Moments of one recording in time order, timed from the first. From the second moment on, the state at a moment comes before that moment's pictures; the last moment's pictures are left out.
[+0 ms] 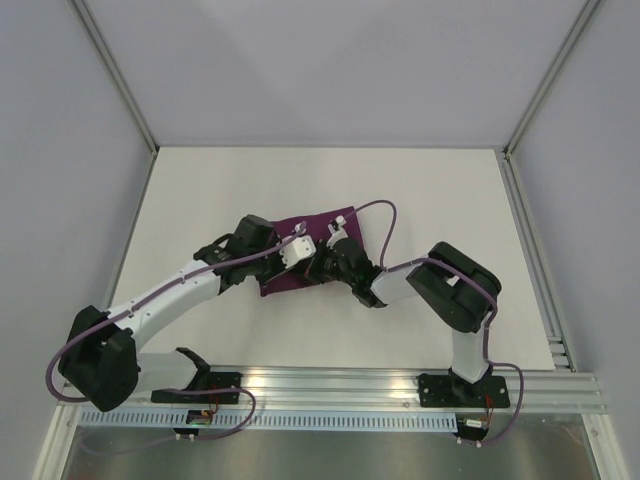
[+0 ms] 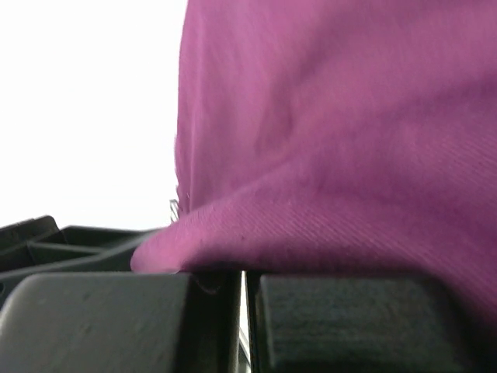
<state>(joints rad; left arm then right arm) -0.60 1.26 0.83 -0.44 0.17 0.58 0.82 1.92 0.80 0.79 -0.20 1.24</state>
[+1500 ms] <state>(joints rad) -0.60 1.22 0.74 -0.40 0.19 0.74 0.79 1.80 0.56 0.93 0.44 1.09</state>
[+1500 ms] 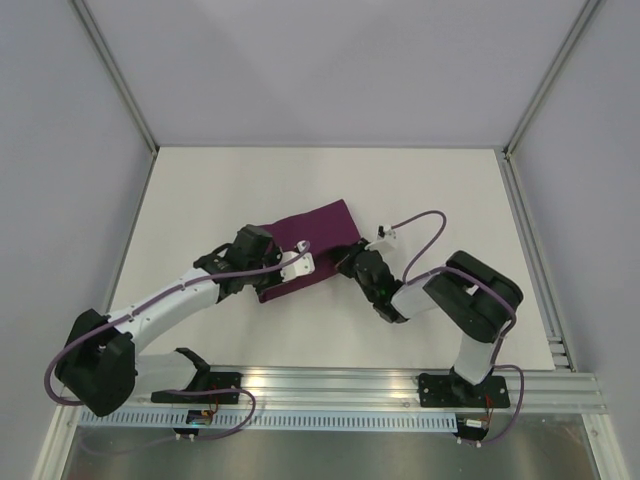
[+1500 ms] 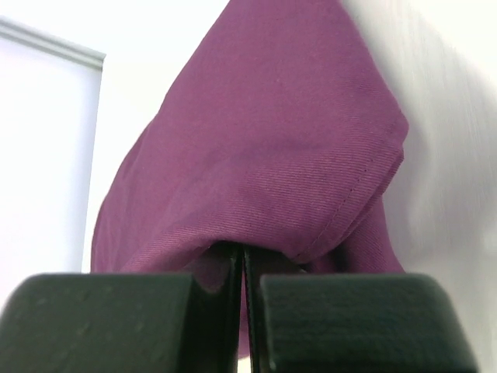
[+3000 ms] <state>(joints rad) -0.60 1.28 0.90 -0.73 0.24 0.81 0.72 1.56 0.66 0.33 0.02 0.73</state>
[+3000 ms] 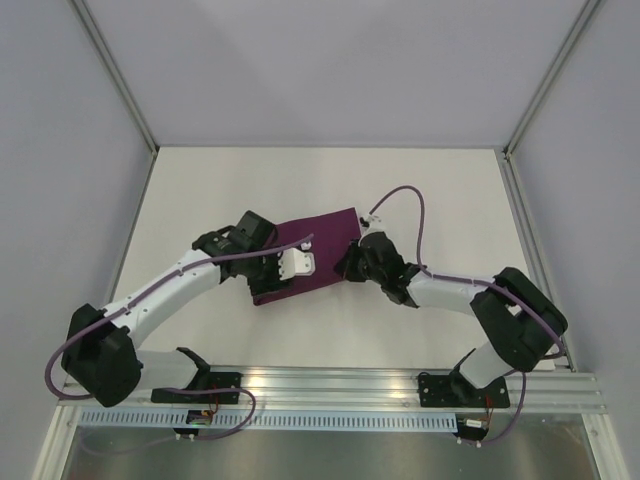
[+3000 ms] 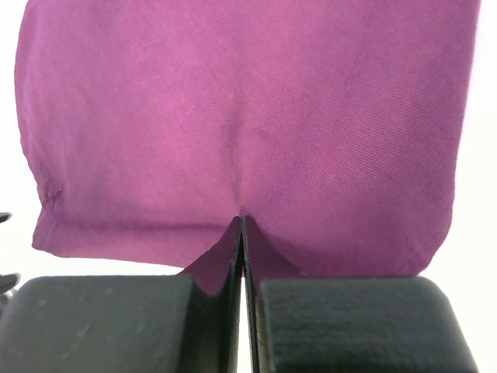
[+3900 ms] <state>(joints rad) -0.60 1.42 0.86 -0.48 0.17 0.60 0.65 1.46 0.72 0.06 0.03 0.69</state>
